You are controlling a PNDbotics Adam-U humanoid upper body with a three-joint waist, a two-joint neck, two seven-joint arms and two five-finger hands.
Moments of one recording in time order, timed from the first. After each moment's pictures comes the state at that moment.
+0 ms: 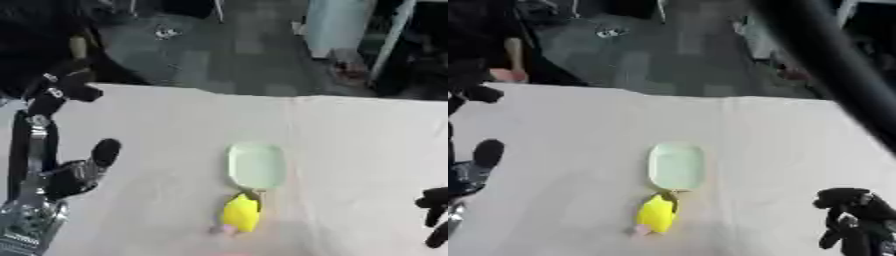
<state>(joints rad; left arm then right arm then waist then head) -0.08 0.51 -0.07 -1.98 -0.47 -0.29 0.53 0.18 -0.25 0.15 -1.99 0.62 -0.64 -0.48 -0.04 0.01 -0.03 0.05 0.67</state>
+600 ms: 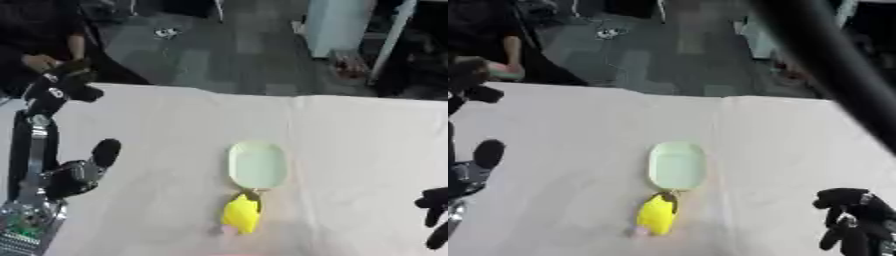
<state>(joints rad) -0.08 0.51 -0.07 -1.98 -0.48 -0.28 0.53 0.18 -0.25 0.15 -1.99 0.62 -0.64 -0.48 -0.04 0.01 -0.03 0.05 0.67</state>
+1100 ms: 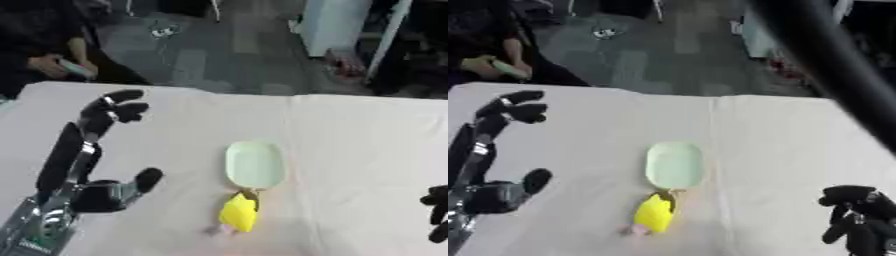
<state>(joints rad) -0.08 0.59 -0.22 -1.98 -0.62 -0.24 0.22 0.17 -0.26 0.13 -1.99 0.60 -0.63 -0.49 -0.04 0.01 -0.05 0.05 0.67</state>
